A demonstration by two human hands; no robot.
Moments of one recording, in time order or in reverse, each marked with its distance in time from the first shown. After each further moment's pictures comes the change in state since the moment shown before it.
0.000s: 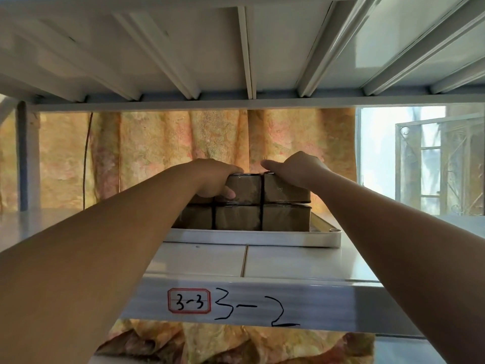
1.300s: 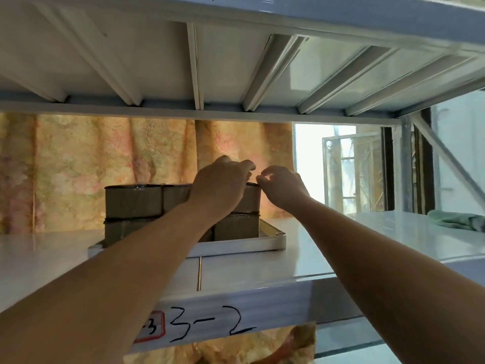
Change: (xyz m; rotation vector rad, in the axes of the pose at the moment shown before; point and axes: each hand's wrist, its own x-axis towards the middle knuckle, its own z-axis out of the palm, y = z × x) left_hand 0.009 0.089 0.021 -0.181 0.820 0.279; right_hand -0.044 0.043 -0.019 0.113 0.280 -0.012
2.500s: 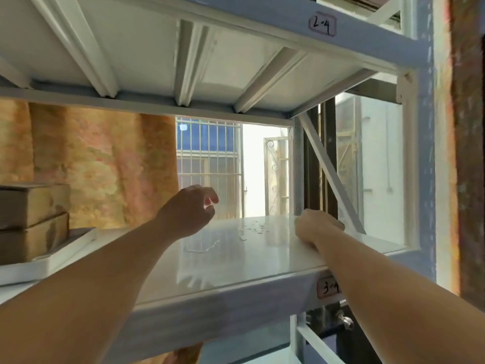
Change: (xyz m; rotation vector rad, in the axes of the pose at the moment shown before) left_hand 0.089 0.223 0.151 -0.322 -0.334 -0.148; right_hand 0.006 0.328 -0.202 -0.666 -0.211 0.612
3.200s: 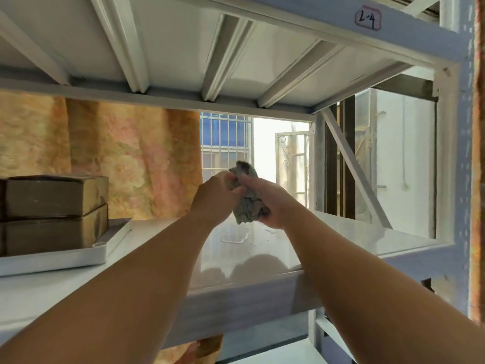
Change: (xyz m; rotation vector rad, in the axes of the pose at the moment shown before) left_hand -0.012 0.002 -0.015 -0.457 0.121 -0.172; right_hand -0.060 -0.117 -0.012 1.561 -0.628 -0.398
